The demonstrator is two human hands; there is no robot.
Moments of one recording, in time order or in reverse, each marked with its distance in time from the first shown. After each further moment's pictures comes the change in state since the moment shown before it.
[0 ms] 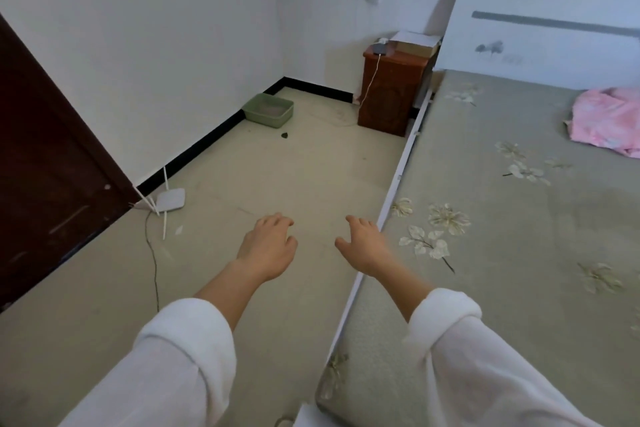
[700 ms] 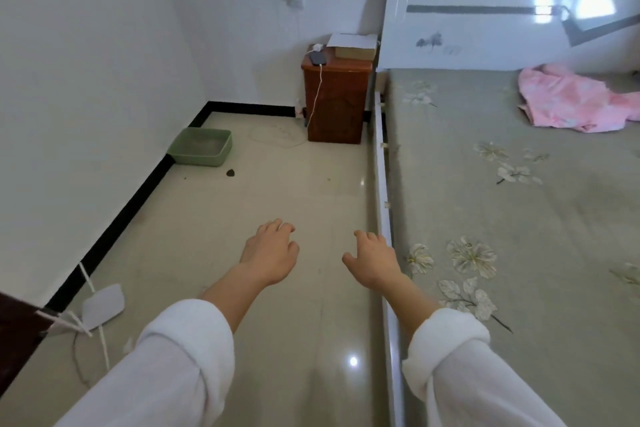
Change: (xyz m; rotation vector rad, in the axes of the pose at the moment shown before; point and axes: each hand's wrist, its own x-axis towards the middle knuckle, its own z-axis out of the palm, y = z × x) left_hand 0.358 -0.080 -0.045 0.107 -0.180 0.277; right_hand 0.281 -0.049 -0.037 0.034 0.096 0.338
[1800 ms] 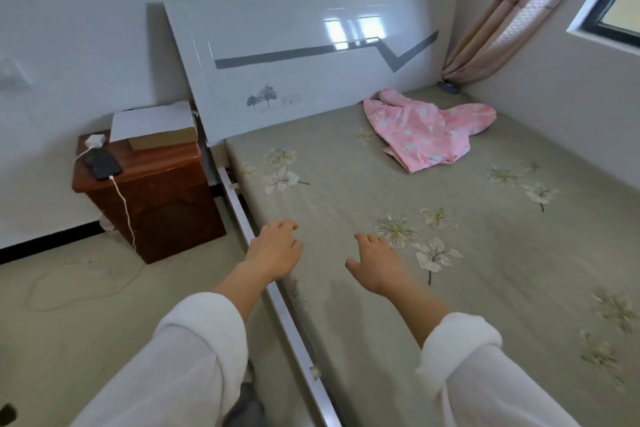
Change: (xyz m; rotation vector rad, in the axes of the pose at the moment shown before) left_hand 0.675 0.278 -0.059 -0.074 -0.218 0.567; right_hand 0.479 0.221 -0.285 0.059 0.212 0.508
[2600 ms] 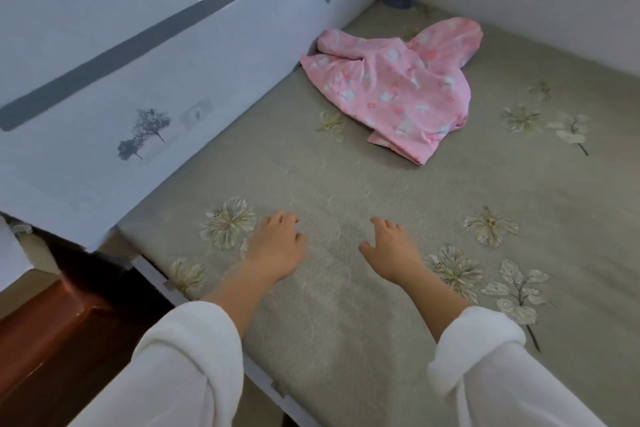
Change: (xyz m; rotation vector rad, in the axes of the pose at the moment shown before) left_hand 0.507 -0.051 -0.006 0.176 -0.332 0.309; right_hand 0.432 0.029 -0.010 0.285 0.008 0.511
